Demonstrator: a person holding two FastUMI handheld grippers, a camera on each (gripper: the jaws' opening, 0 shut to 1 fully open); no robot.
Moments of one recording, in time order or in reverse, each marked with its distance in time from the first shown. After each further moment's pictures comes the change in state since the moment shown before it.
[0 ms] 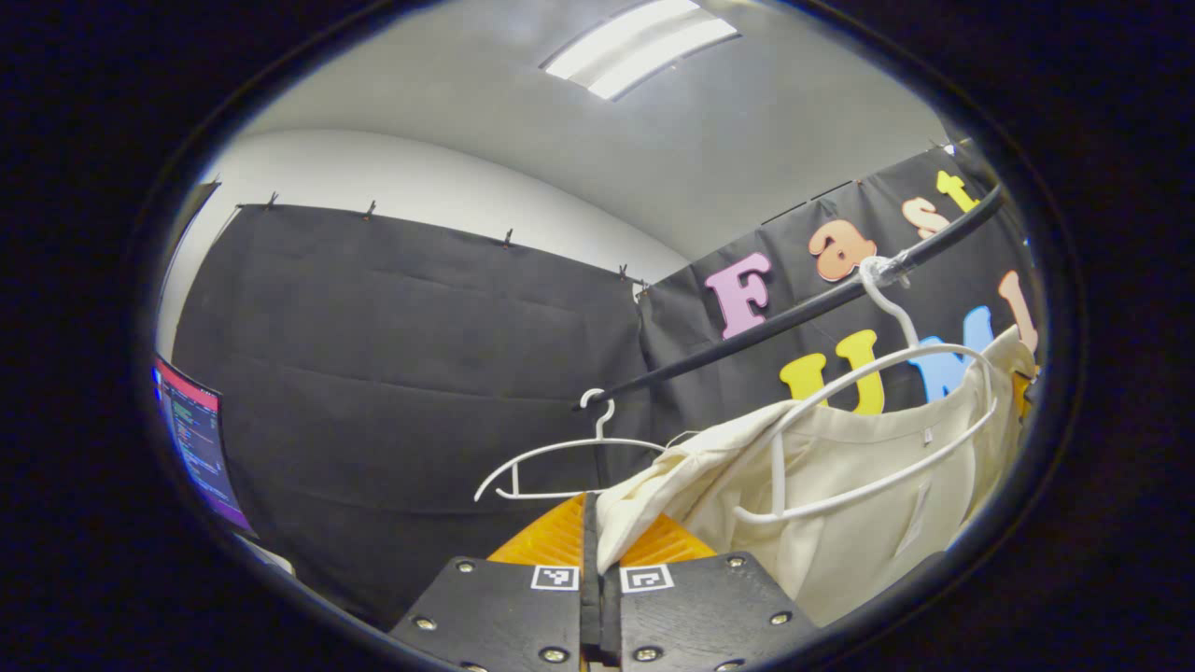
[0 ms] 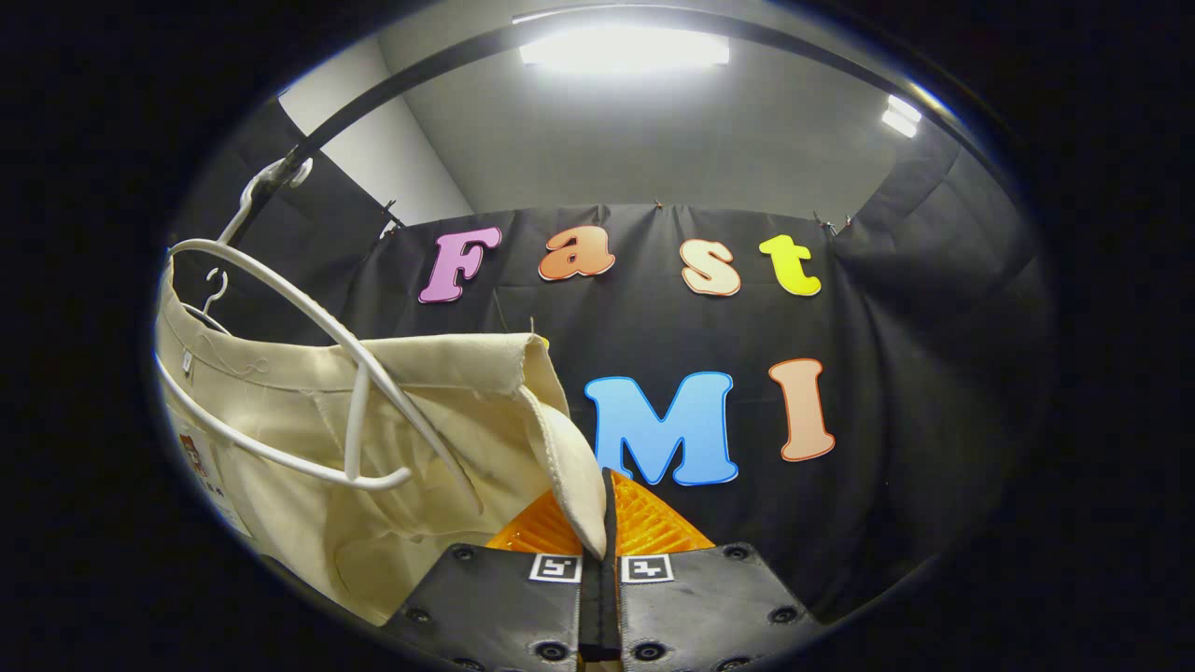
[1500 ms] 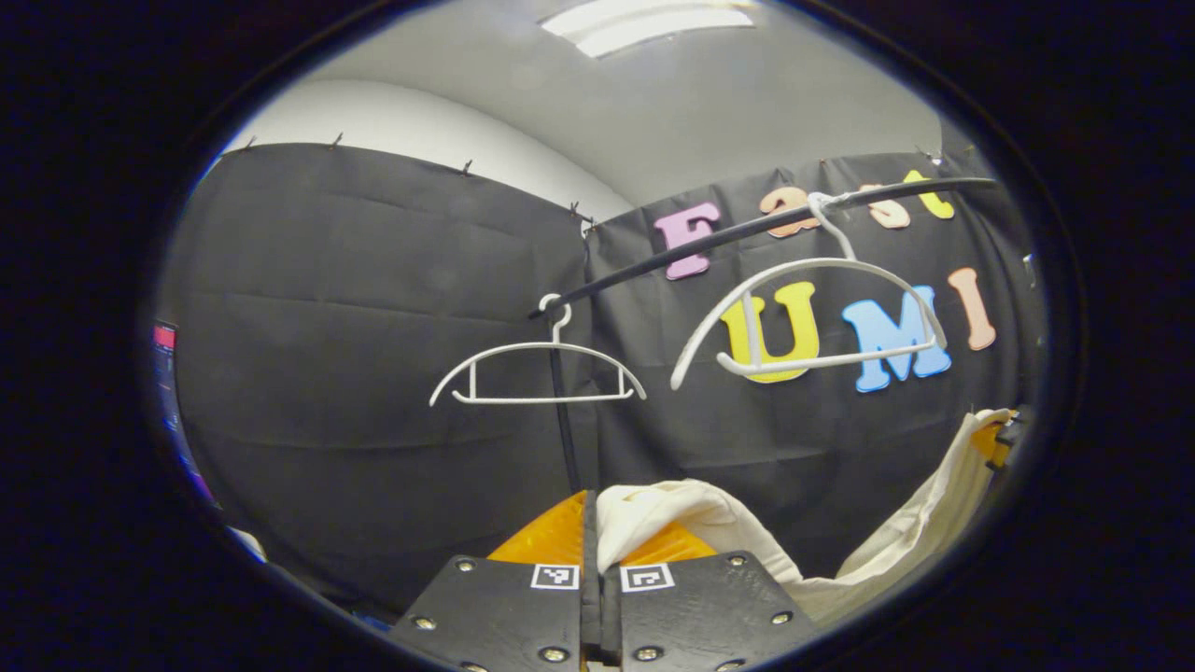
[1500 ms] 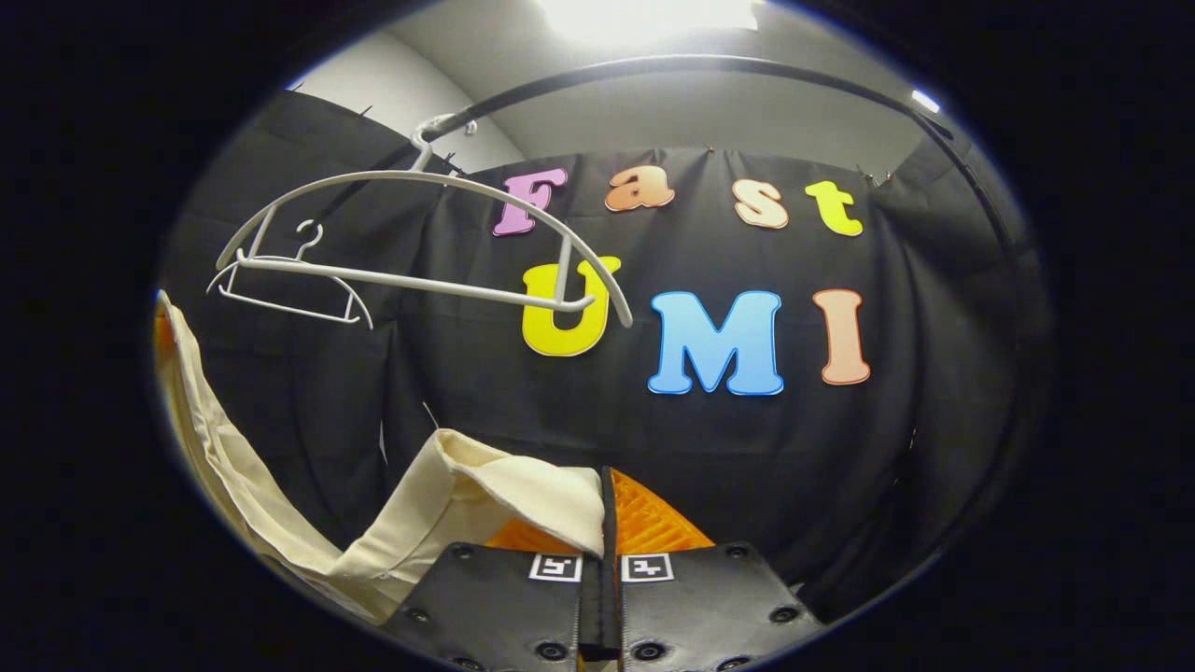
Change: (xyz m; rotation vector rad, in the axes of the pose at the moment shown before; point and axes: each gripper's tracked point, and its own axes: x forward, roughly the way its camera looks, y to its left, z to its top) left arm -0.059 -0.002 -0.094 -0.066 0.203 -0.246; right arm -0.154 0.064 -0.063 -0.008 0.218 0.185
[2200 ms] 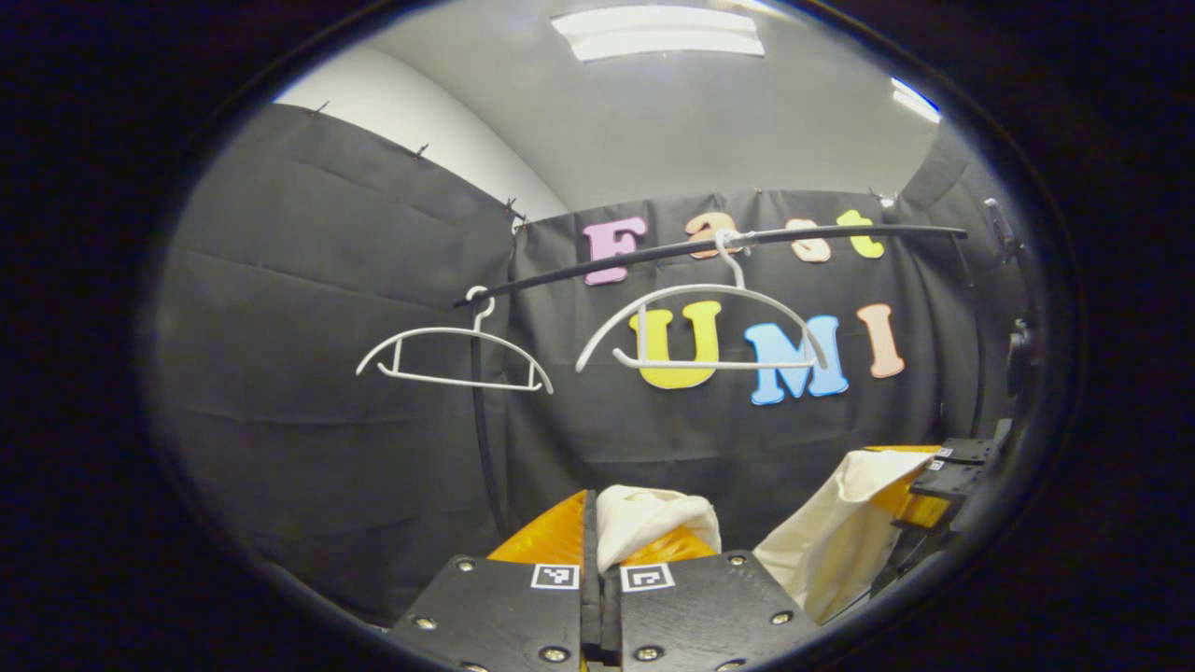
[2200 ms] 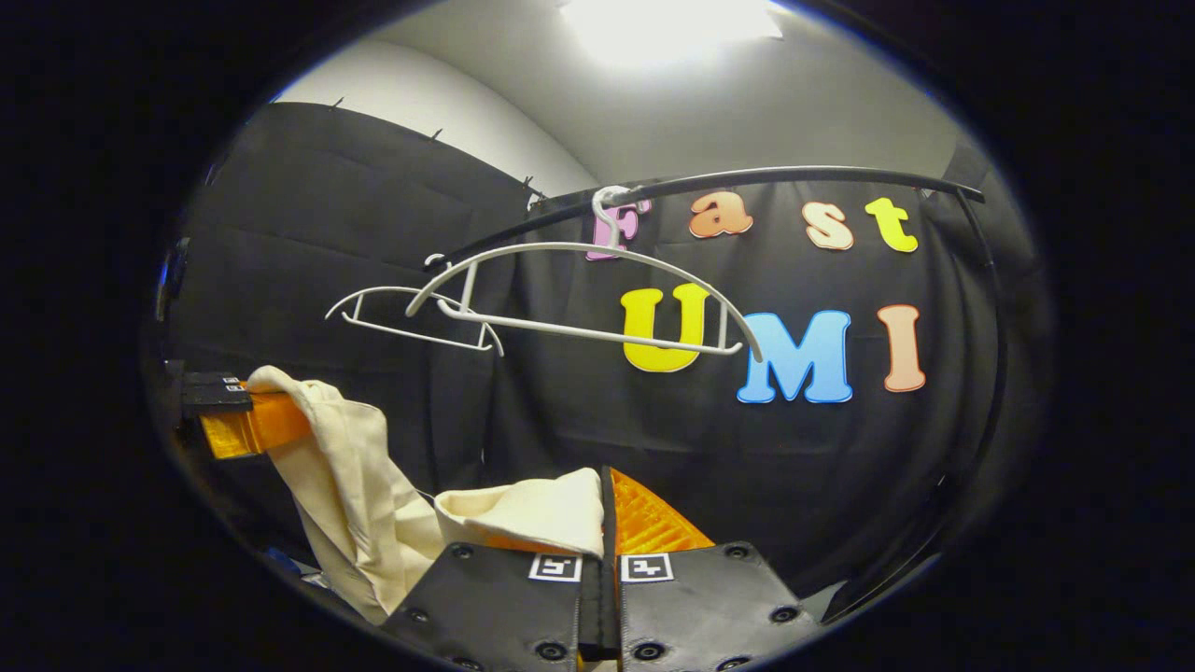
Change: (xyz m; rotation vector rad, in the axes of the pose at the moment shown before) left arm -0.066 -0.036 -0.001 -0.109 -0.013 -0.302; right arm -0.117 0.134 0.031 0.020 -0.029 0.235
